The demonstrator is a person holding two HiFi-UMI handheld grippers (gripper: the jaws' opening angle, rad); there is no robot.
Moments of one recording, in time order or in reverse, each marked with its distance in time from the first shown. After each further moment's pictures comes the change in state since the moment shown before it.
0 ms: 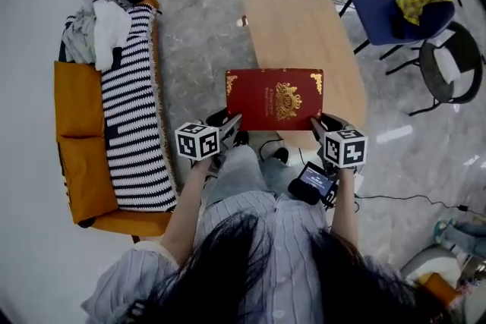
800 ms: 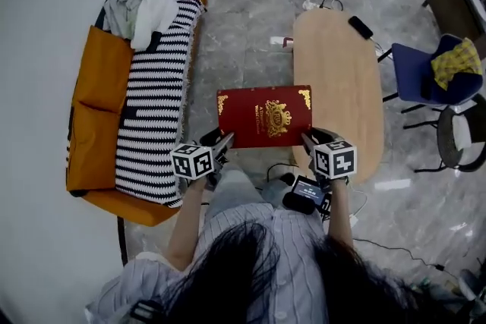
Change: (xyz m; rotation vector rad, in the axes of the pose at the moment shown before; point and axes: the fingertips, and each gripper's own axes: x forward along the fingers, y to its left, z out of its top) left arm -0.109 0.078 0.001 -0.158 -0.179 0.227; right arm 0.074 0.110 0.056 -0.223 0.103 0.202
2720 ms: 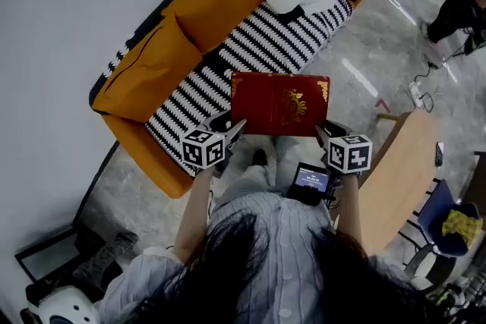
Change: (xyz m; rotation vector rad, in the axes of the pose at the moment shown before) left arm -0.264 0.398 0.034 -0.319 -0.317 0.353; right arm 0.337 0.385 0.155 -0.461 0.272 0.279
